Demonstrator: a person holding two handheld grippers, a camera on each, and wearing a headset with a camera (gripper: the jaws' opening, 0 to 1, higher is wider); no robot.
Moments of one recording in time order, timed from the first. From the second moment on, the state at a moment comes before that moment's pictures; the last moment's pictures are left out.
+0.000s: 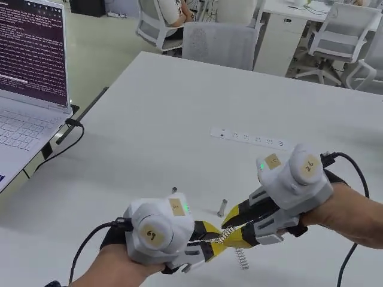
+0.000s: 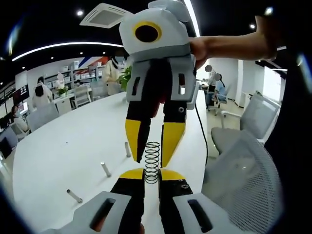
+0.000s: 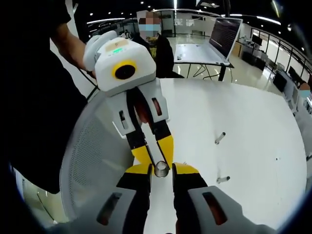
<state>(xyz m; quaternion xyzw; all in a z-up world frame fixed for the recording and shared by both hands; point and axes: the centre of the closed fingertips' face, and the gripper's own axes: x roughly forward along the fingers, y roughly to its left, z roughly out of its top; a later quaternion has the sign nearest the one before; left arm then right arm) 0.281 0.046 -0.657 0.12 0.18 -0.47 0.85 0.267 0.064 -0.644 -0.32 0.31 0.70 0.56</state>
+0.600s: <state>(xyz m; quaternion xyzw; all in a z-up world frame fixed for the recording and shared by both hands) 0.277 0.047 -0.658 0.13 0.18 -0.49 0.84 0.261 0.065 -0.652 -0.37 0.29 0.72 0.51</state>
